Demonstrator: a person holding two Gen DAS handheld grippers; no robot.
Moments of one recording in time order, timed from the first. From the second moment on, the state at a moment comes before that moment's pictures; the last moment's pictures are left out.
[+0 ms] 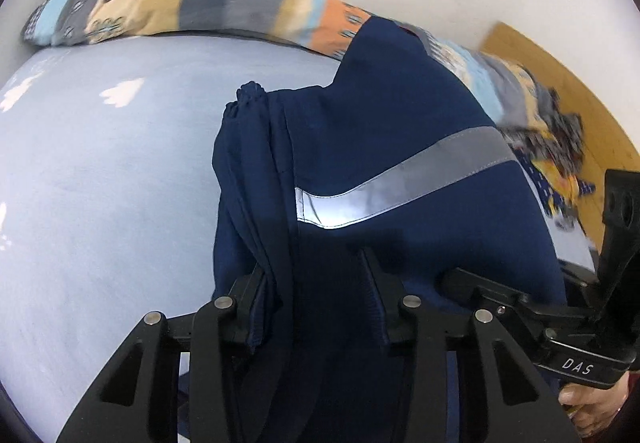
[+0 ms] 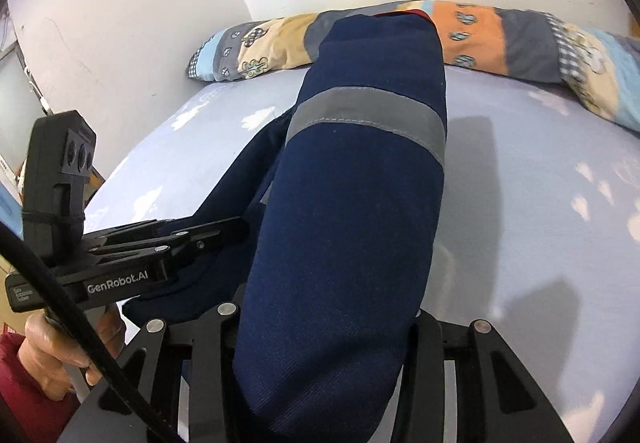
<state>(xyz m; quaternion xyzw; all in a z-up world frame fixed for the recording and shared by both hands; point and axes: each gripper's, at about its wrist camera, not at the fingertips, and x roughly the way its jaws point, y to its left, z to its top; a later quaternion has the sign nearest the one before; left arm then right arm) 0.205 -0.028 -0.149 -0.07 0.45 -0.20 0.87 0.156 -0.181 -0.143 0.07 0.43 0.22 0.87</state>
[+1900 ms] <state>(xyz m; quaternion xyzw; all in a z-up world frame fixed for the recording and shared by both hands) 0.193 -0.089 -0.187 0.04 0.47 -0.18 0.87 0.216 -0.339 -0.198 0.17 0.51 0.05 0.84</state>
